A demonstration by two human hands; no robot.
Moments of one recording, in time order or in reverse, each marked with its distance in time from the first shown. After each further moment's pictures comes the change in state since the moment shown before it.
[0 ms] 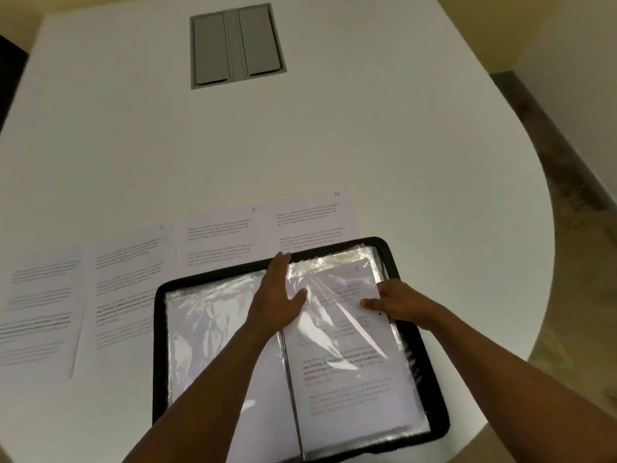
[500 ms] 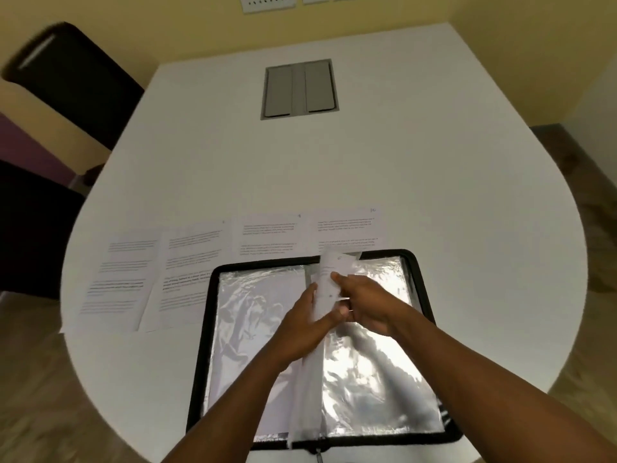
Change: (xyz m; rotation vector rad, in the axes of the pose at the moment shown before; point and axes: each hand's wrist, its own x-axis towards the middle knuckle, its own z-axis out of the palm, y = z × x) left_hand -0.126 0.054 -0.025 -0.383 -0.066 -0.211; right_hand -0.061 -0.085 0.097 0.588 -0.204 -0.181
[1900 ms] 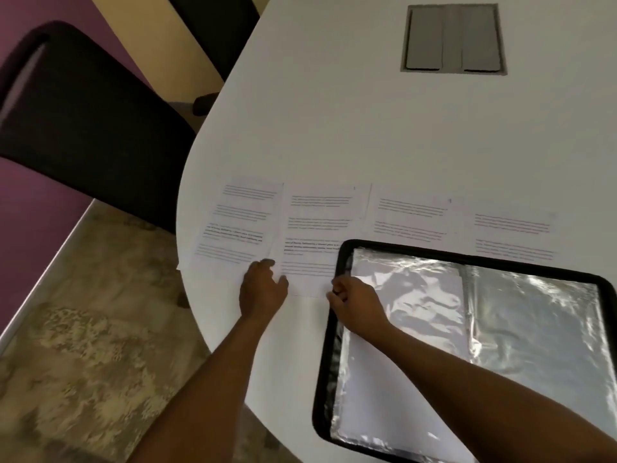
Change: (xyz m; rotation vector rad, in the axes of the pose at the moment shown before) left_hand 0.014 -0.228 -0.274 0.244 0.716 -0.180; right_hand 0.164 0.107 0.254 -1.077 0.139 -0.309
